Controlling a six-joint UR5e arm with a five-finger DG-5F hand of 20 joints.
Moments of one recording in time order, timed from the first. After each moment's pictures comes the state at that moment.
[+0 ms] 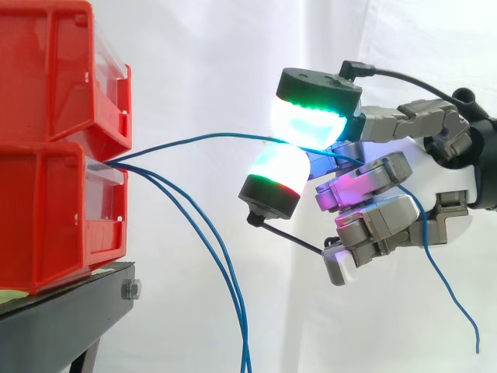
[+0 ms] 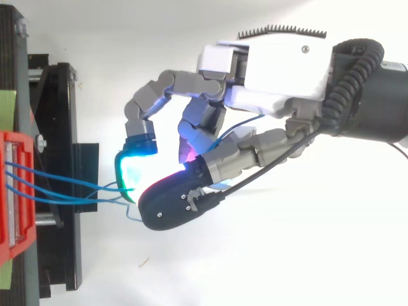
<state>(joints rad) 0.11 -2.23 -1.18 -2.96 -1.36 -0.08</state>
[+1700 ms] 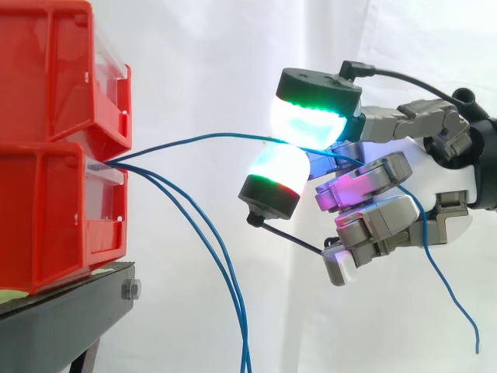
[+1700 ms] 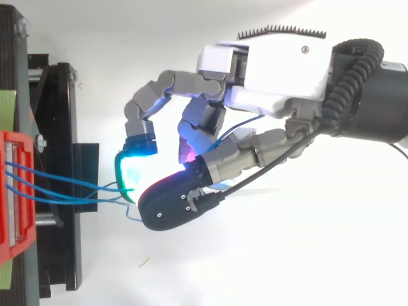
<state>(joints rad) 0.11 -2.23 -1.18 -2.96 -1.36 -0.08</state>
